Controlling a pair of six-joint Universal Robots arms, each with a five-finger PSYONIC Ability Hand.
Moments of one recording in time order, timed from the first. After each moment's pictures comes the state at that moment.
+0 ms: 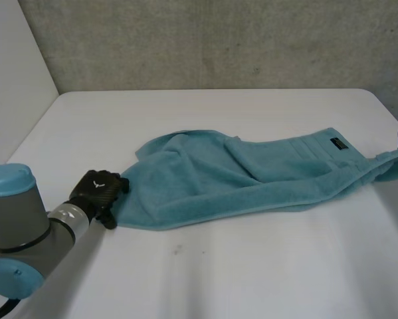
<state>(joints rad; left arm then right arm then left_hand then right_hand) 4.50 -2.07 -1.81 3.48 -1.34 3.61 1.29 -1.18 1.47 0.03 1.10 2.86 0.50 0.51 0.51 0.51 0.34 0.98 1.18 1.18 1.19 0.98</state>
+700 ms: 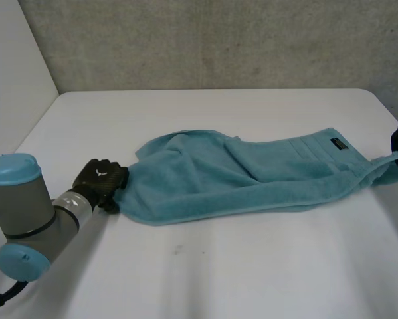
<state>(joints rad) 4.49 -2.13 -1.71 3.48 -1.34 3.60 1.30 -1.16 1.48 0.03 1.10 2.85 0.71 0.70 0.70 0.70 0.51 0.98 1.18 1.18 1.19 0.99</state>
